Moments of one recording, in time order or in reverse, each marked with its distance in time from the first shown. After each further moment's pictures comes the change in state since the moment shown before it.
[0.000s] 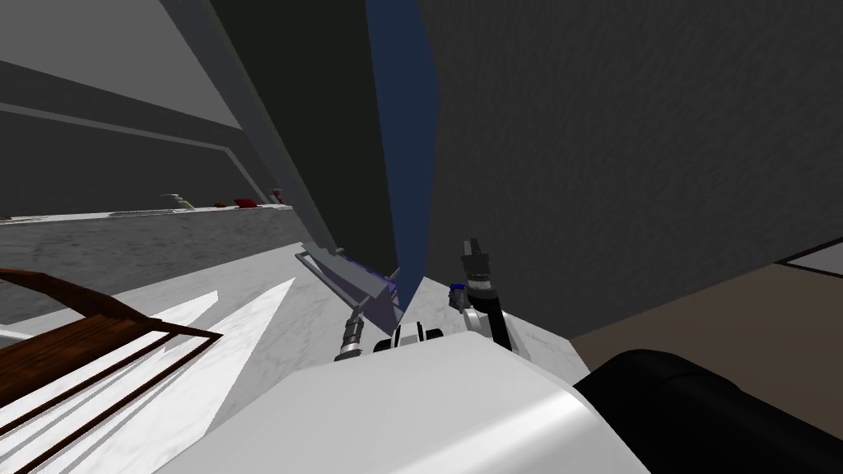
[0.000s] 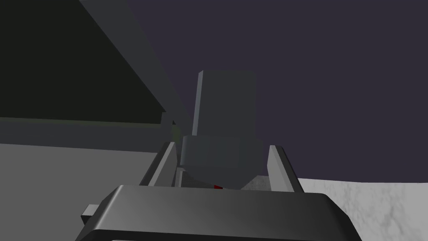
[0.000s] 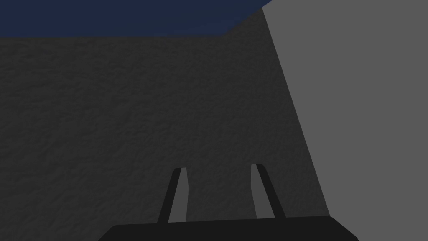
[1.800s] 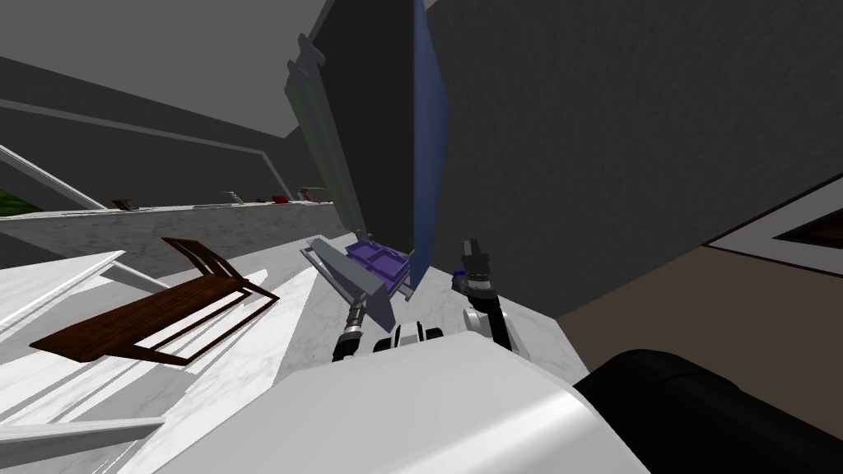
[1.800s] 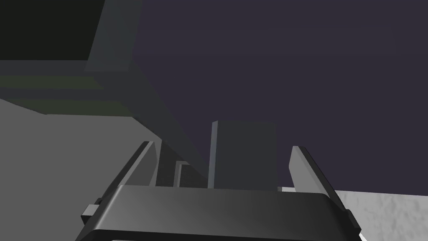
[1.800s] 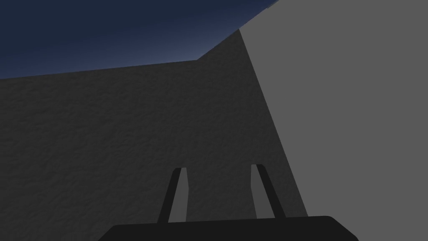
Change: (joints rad) left arm -0.084 0.045 -0.018 -0.057 -0.007 0.135 0.040; right arm 0.000 0.000 0.000 0.000 0.000 0.000 0.000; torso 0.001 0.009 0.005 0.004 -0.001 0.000
